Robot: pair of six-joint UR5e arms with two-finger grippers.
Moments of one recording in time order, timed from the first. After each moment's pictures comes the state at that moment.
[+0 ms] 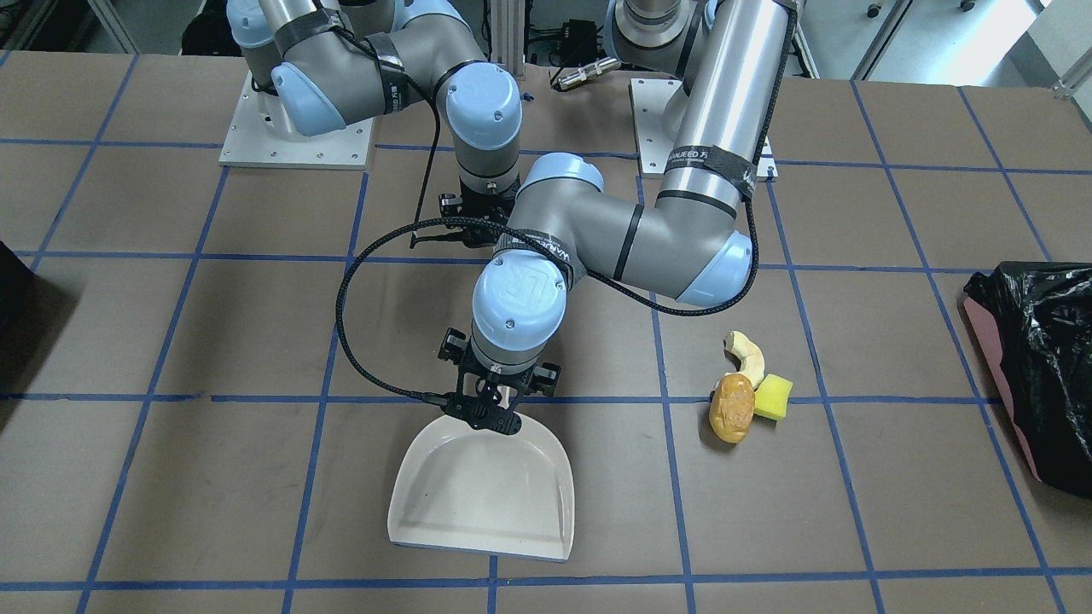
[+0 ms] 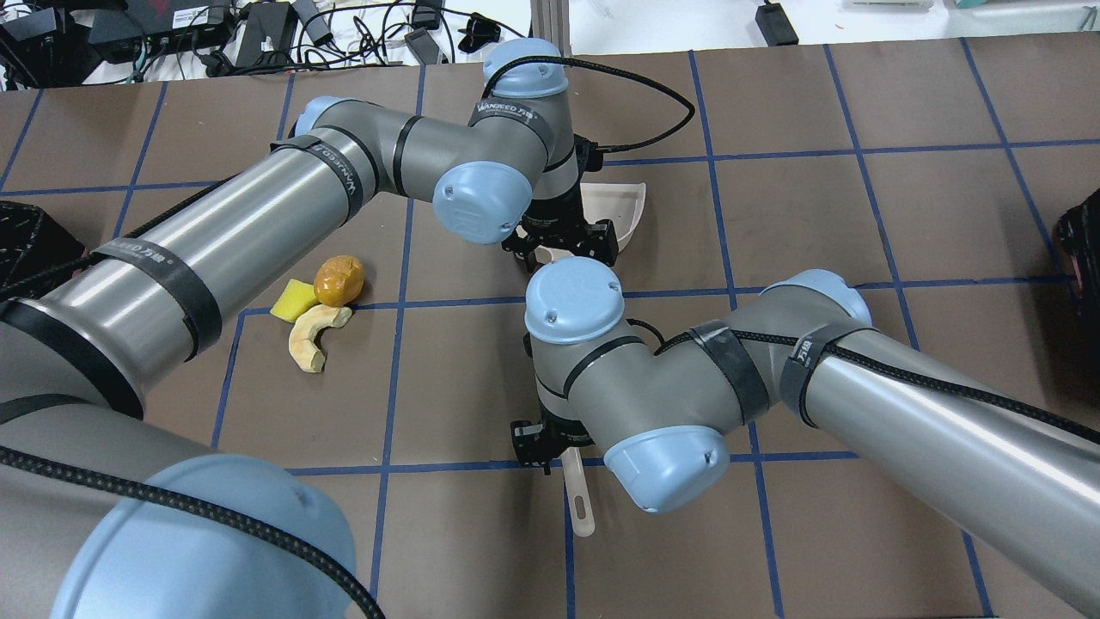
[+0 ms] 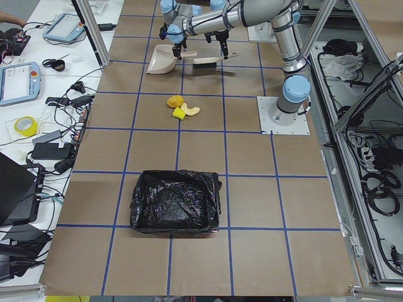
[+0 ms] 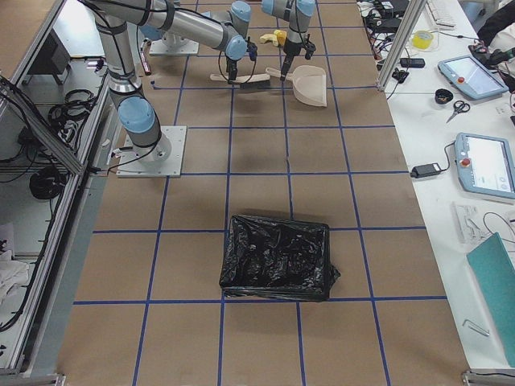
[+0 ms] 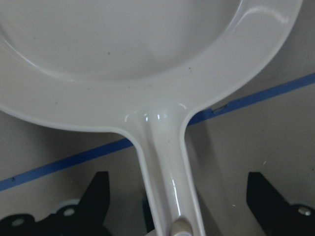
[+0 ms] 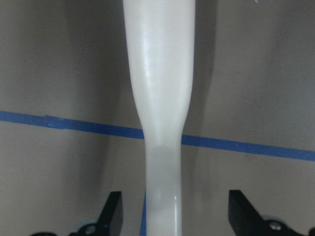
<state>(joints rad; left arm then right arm) -1.92 -2.15 -1.45 -1.27 1.43 -0.02 2.08 -1.39 2.04 -2.04 -1.46 0.37</state>
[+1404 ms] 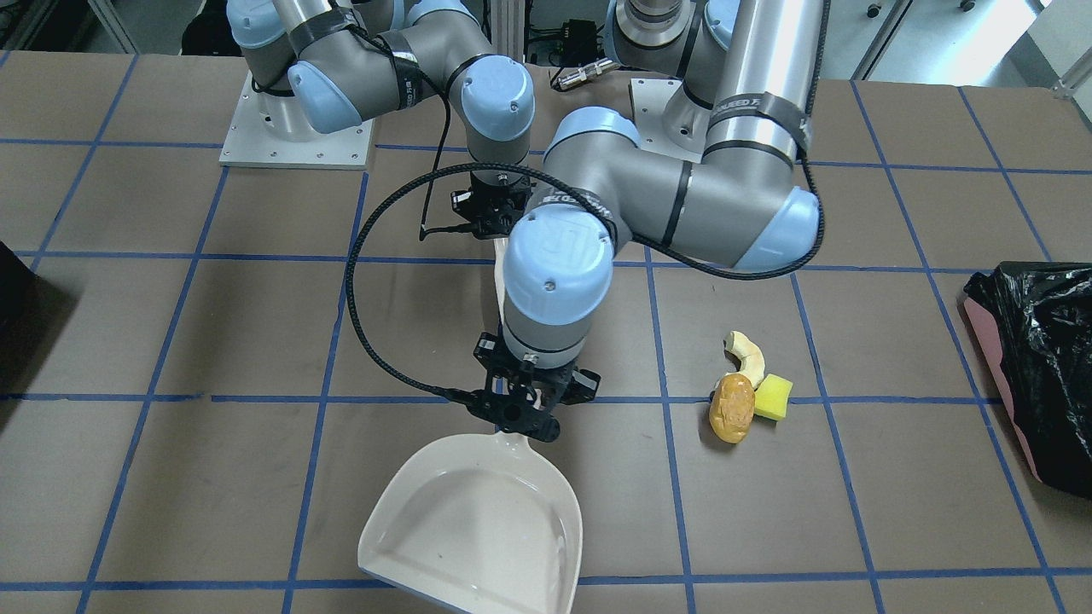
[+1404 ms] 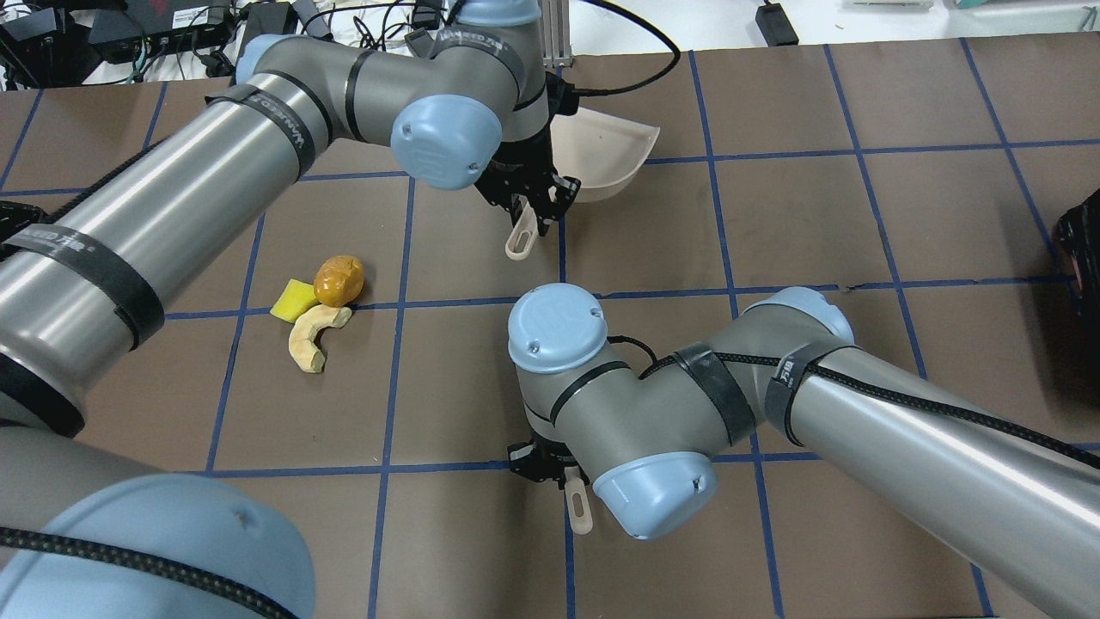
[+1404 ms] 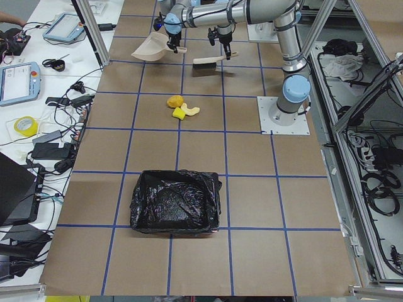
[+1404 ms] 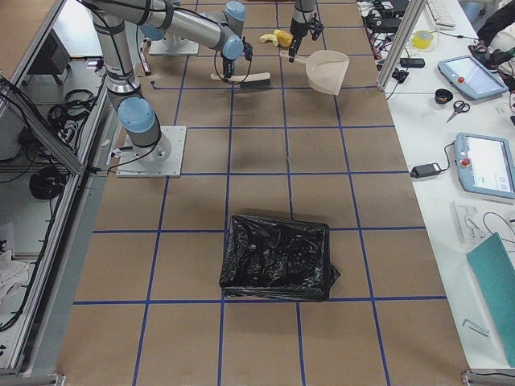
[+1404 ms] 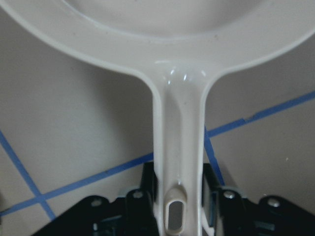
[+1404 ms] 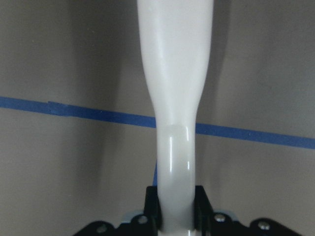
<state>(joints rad) -1.85 -2.09 -1.32 -1.35 1.53 0.09 2.13 -1.39 2.05 -2.05 -1.48 0.40</state>
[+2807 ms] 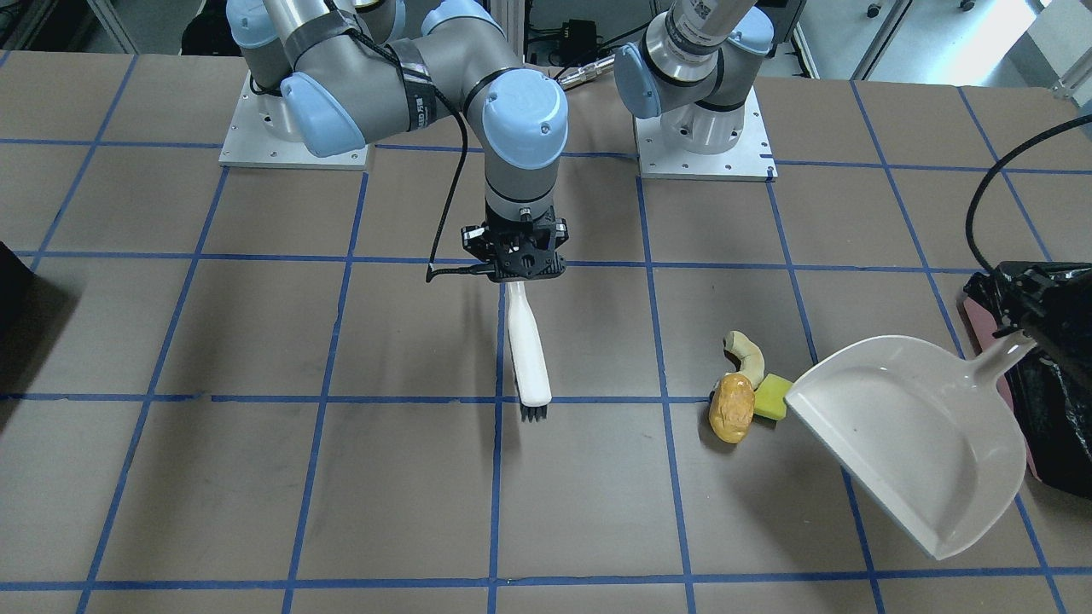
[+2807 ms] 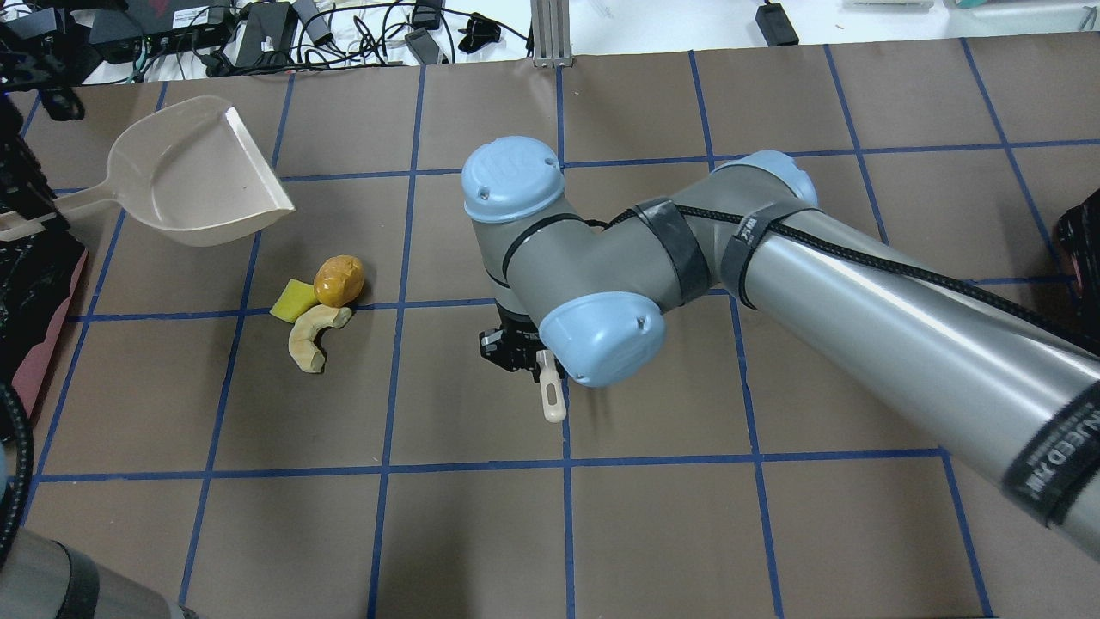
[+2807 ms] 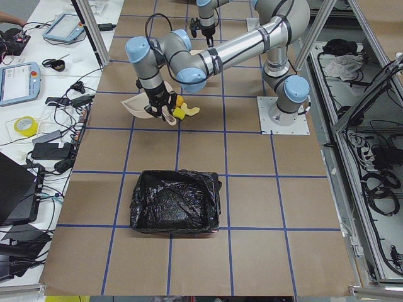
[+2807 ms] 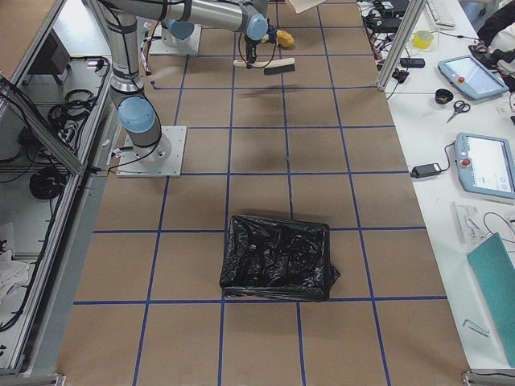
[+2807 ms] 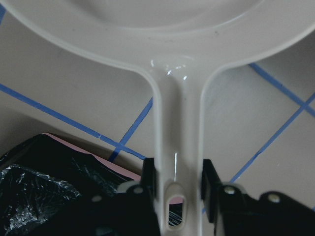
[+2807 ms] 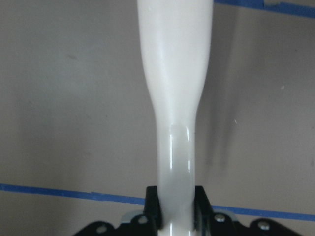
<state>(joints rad) -1.05 -1.94 -1.36 -1.53 1.77 1.54 2.08 -1.24 1.67 -1.87 -1.53 0.37</state>
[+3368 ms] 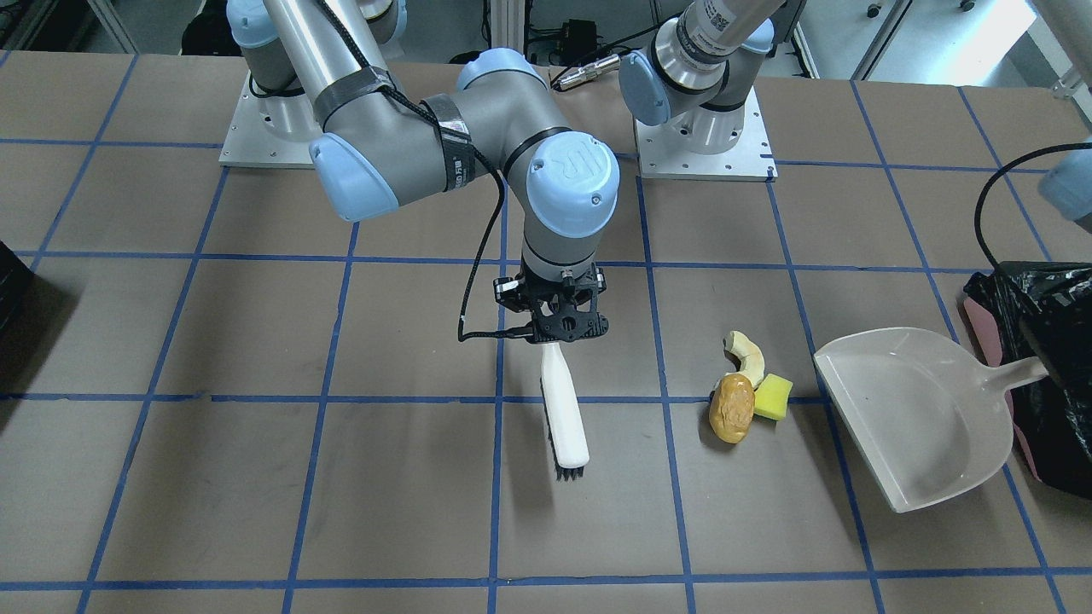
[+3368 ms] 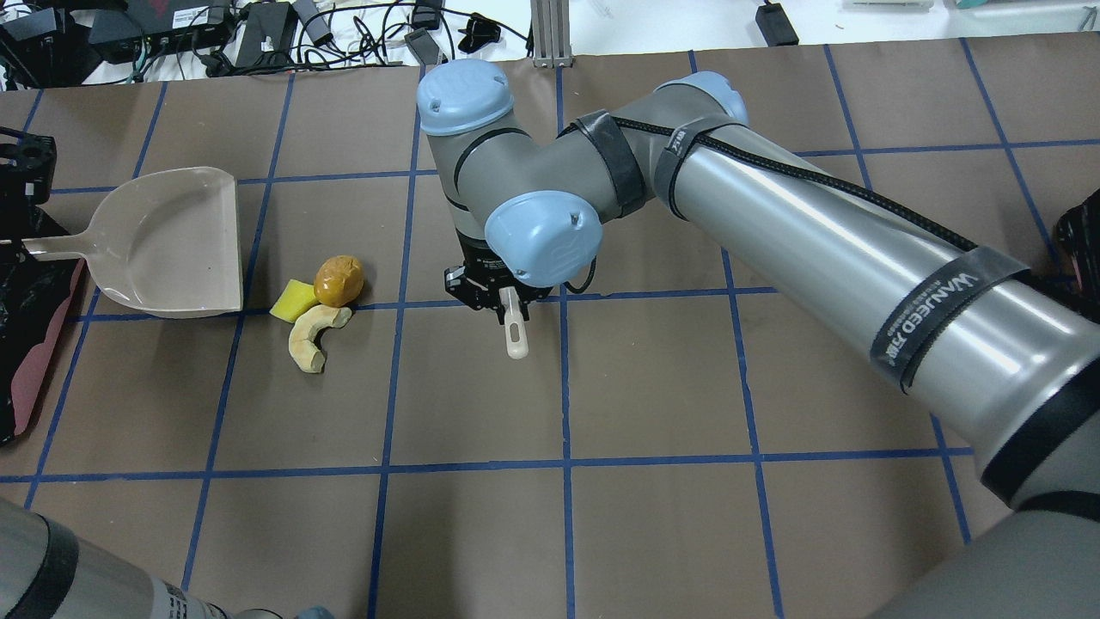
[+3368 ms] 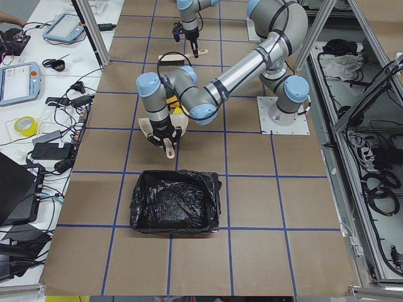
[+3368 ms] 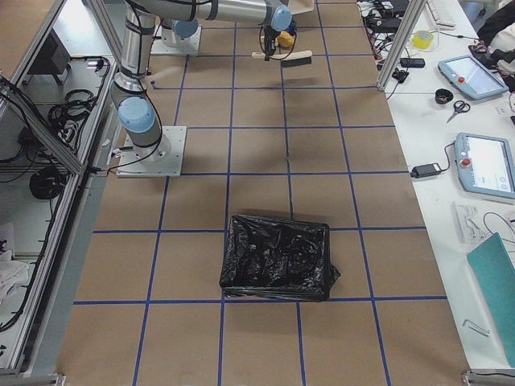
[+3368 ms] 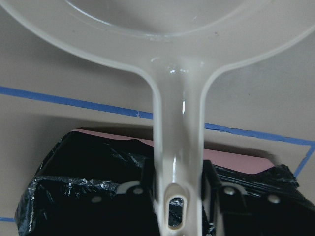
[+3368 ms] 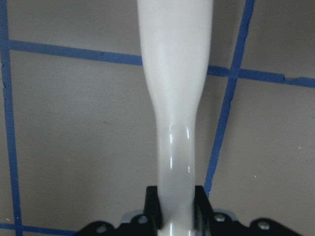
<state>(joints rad) -0.99 -1.99 -1.53 -1.15 1.84 1.95 2.07 -1.08 1.43 -1.78 -1.51 0.37</state>
